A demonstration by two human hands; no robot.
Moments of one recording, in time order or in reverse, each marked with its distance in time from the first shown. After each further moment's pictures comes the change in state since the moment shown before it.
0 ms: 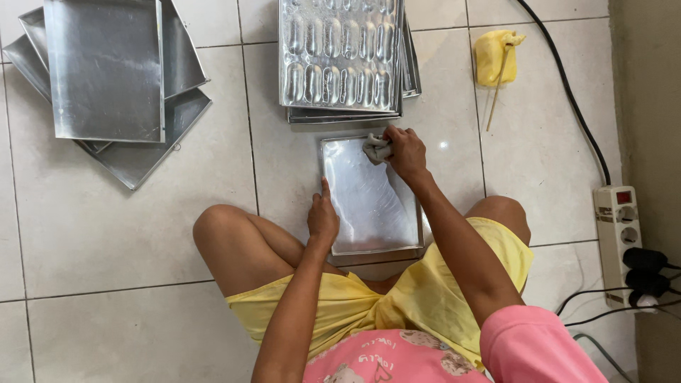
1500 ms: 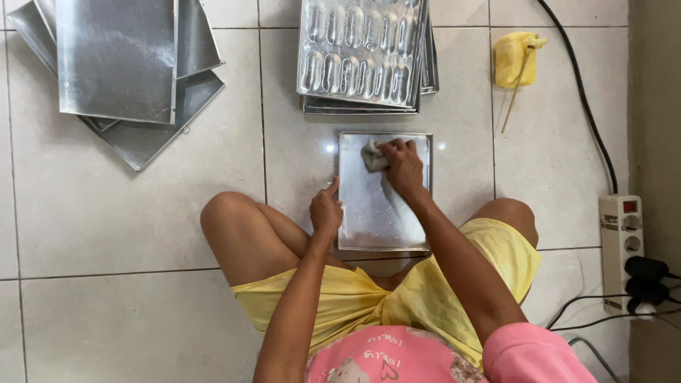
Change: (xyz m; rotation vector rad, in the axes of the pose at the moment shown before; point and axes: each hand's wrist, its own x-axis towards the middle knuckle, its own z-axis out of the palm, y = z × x) left_hand 0.026 -0.048 0.034 -0.226 0.048 -0.050; right_hand -0.028 -0.028 0.047 0.049 -0.041 -0.013
